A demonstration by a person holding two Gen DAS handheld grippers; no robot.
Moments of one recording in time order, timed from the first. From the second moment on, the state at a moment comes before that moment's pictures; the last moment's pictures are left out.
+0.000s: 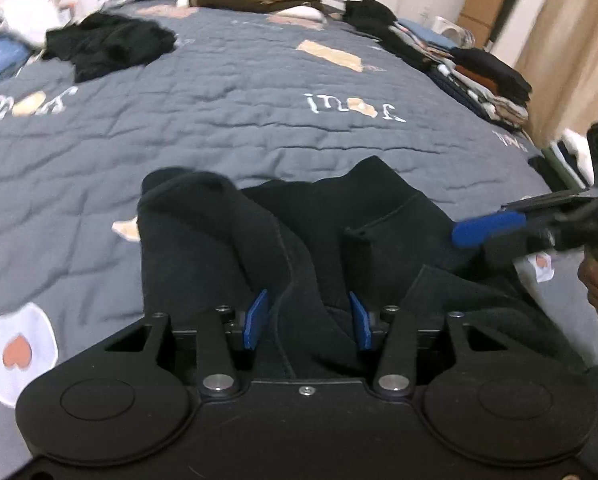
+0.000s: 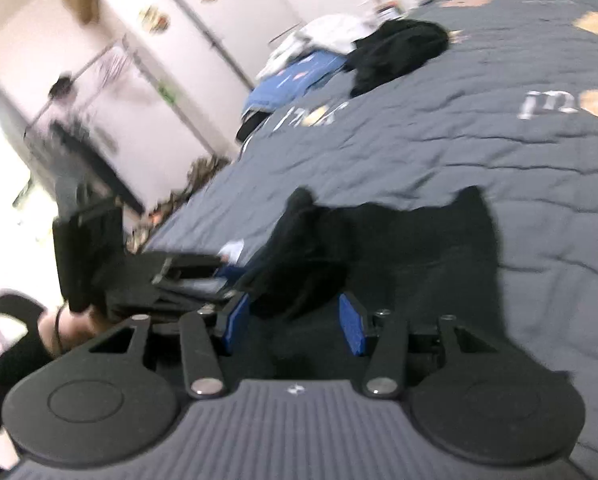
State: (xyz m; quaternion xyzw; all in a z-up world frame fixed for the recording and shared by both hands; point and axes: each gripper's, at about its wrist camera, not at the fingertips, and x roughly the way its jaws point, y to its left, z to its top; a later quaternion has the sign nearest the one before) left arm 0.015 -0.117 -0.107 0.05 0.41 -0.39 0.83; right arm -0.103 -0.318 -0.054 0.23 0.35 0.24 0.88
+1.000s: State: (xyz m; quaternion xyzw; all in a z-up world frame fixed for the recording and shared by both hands) left arm 0.011 -0.100 -0.079 -0.03 0.34 -0.40 0.85; right arm -0.103 -0.351 -0.050 0.21 0.30 0.09 0.93
